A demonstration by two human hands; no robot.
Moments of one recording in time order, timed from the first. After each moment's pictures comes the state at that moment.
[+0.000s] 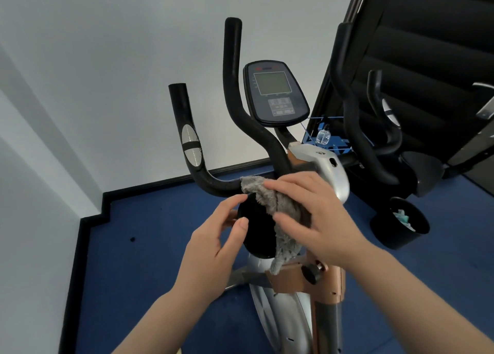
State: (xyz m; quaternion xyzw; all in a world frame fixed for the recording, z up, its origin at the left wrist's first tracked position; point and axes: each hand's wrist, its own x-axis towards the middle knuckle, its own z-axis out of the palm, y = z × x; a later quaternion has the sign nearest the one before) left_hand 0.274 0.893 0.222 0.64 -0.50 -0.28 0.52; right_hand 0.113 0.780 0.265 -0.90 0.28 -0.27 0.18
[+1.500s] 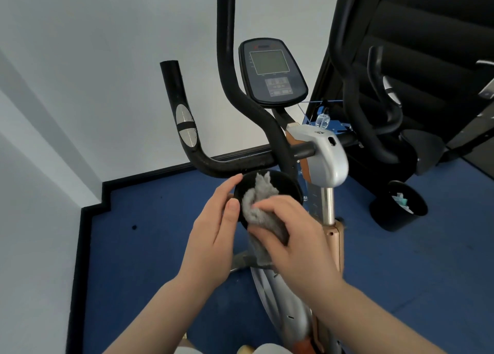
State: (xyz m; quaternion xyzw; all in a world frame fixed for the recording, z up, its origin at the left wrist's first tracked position) left_hand 0.266 0.896 0.208 0.62 -0.48 -0.28 0.55; right_hand 0.127 0.852 0.237 -0.83 0.34 -0.32 0.29
